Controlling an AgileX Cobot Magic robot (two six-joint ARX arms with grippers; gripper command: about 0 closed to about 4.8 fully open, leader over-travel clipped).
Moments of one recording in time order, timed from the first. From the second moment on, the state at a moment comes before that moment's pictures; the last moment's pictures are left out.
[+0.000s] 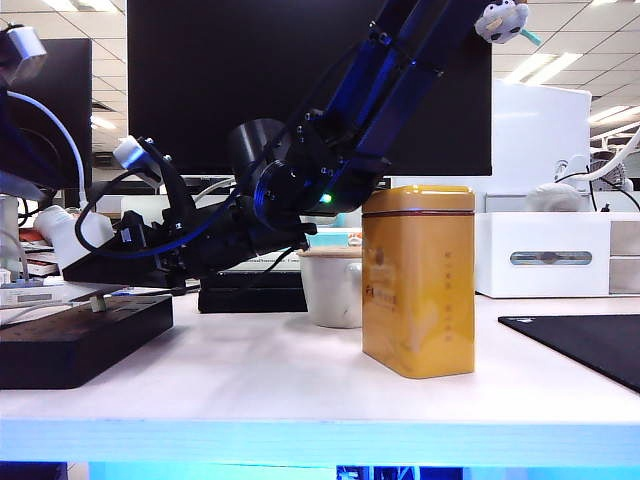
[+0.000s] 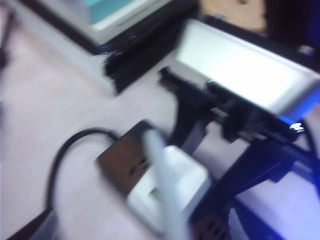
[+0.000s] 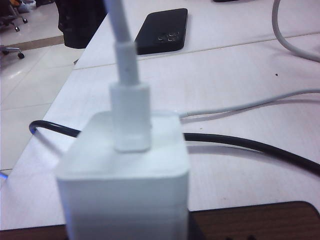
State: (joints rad) left arm 0.17 1.41 0.95 -0.43 0.83 0.72; right arm 0.71 2.38 1.67 0.29 -0.83 -0.18
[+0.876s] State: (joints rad) left arm 0.04 1.48 0.96 -0.30 0.62 0.58; right arm 0.71 2.39 1.67 0.31 -0.84 -0.15
